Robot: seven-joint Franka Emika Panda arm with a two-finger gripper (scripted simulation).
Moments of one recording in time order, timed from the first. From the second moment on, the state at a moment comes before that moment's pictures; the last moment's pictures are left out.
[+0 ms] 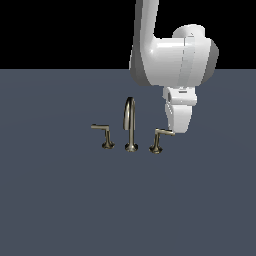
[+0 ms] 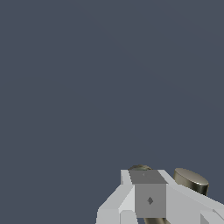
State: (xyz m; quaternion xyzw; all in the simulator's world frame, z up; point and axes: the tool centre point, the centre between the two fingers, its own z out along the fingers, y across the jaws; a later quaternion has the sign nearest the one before) arm 0.004 -0.154 0.091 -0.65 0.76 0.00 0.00
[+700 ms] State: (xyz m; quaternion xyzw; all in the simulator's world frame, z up) arm -0.036 -0.148 0.091 -0.65 0.76 -0.01 0.00
